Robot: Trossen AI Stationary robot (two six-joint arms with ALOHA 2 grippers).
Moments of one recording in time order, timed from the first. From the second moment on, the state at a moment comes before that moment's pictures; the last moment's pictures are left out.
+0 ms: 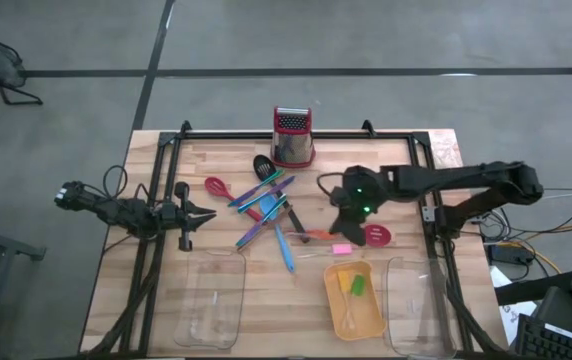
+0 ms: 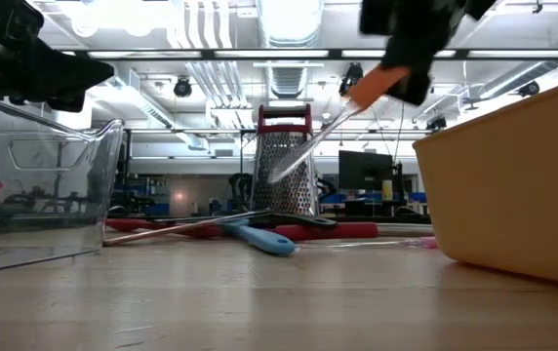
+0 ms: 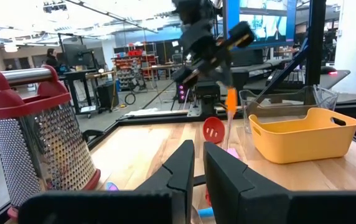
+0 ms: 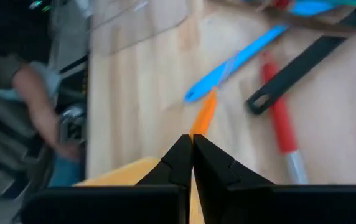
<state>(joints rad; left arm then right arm) -0.35 0.03 0.01 0.07 -0.47 0.13 -0.05 1.32 1.01 -0.54 -0.44 0.41</state>
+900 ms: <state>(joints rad) -0.35 0.03 0.01 0.07 -0.47 0.13 0.13 1.27 1.00 -0.86 -0.76 0.69</state>
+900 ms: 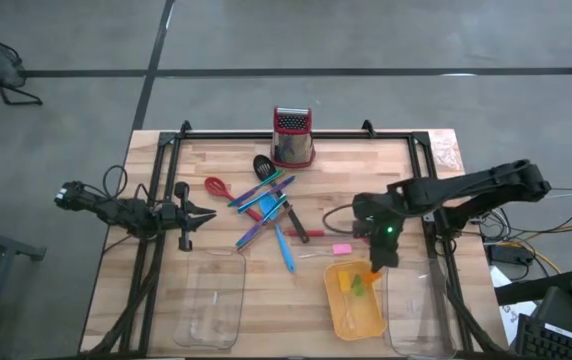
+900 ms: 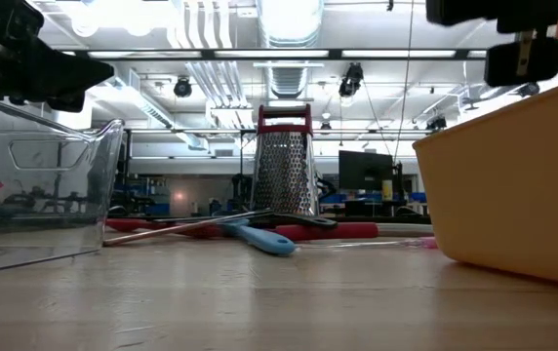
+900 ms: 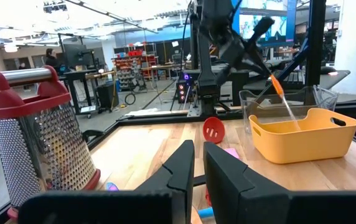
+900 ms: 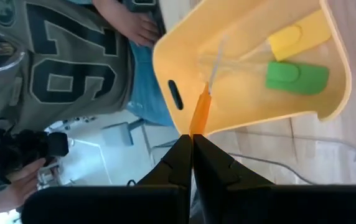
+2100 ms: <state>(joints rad) -0.35 0.03 0.01 0.07 -0.47 0.13 0.11 1.47 1.01 -0.77 -0.65 0.63</state>
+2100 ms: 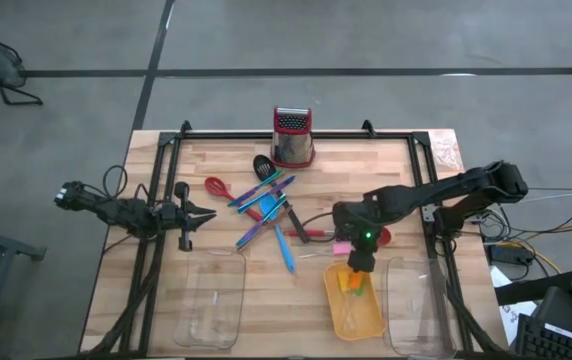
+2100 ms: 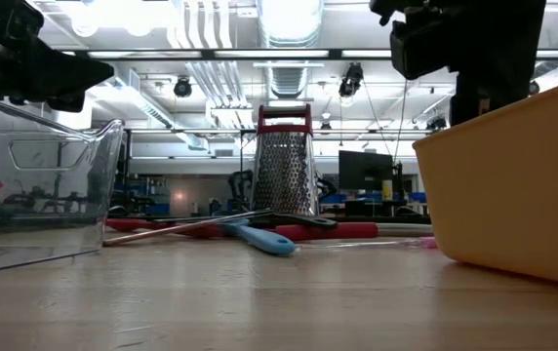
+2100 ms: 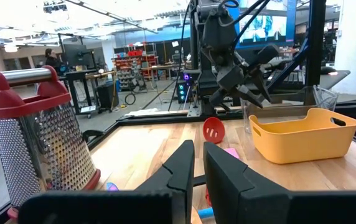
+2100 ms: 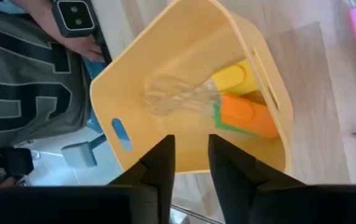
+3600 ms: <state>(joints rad) -0.35 0.03 0.01 0.07 -0.47 0.13 -0.10 1.36 0.79 -1.01 -0.10 0.66</state>
